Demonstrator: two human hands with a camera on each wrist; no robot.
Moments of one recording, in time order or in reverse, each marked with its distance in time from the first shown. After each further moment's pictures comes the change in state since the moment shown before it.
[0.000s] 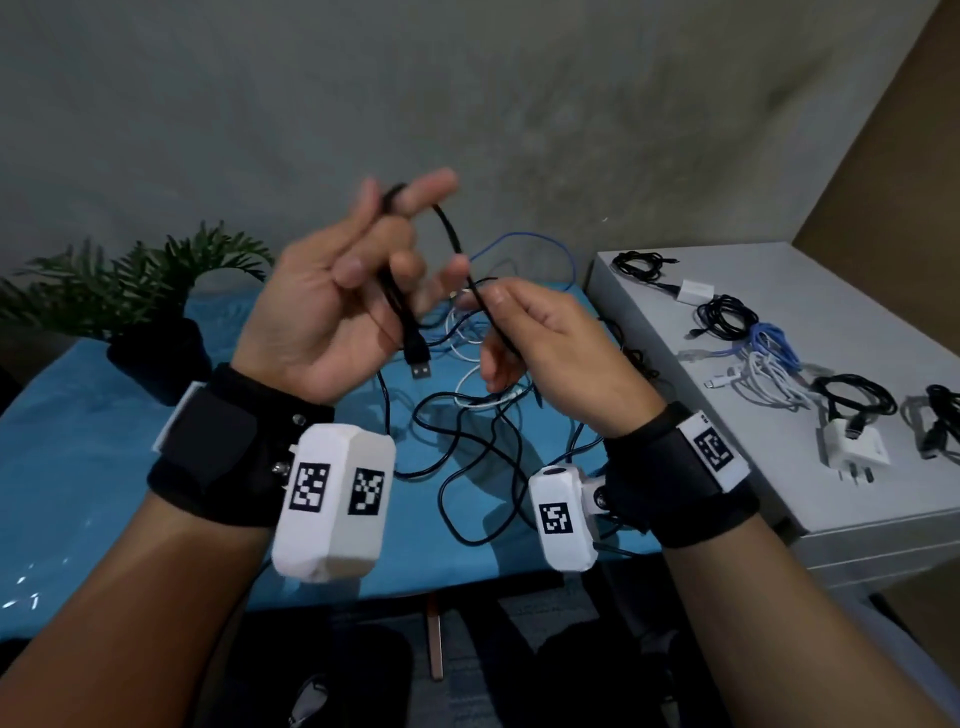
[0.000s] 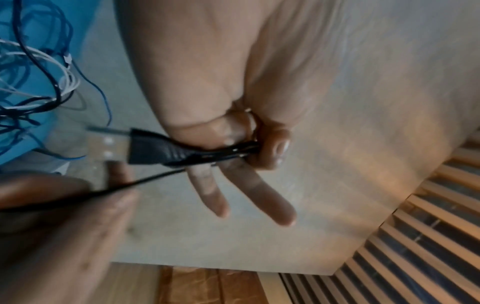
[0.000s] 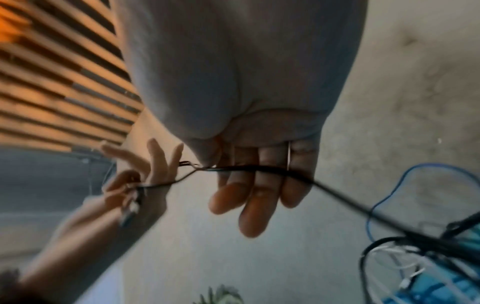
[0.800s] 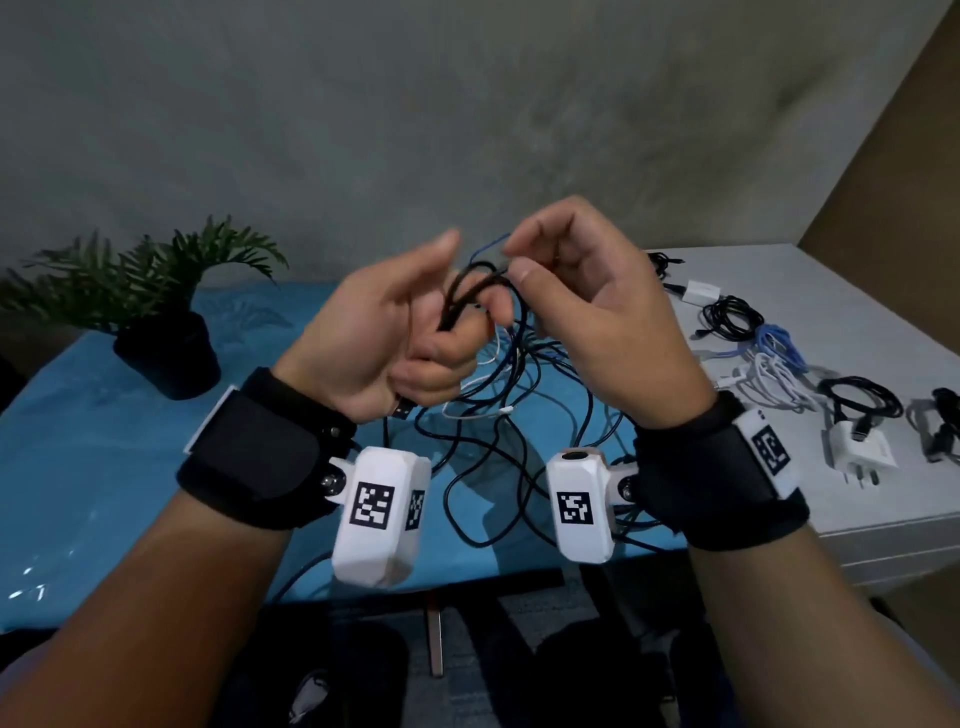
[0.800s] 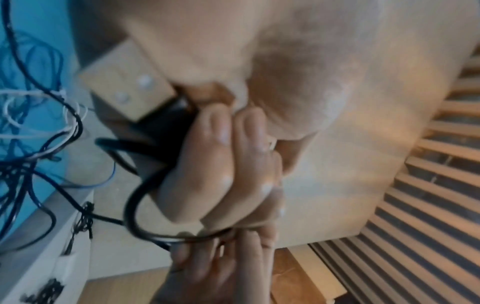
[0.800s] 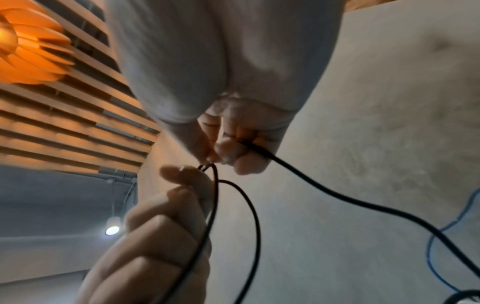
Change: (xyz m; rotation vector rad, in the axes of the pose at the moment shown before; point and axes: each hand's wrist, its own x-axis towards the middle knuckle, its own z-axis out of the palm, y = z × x) left_hand -0.008 -0.015 0.005 0.360 -0.092 -0.337; right_hand -0.009 -0.030 -0.011 0.104 0.165 -0.323
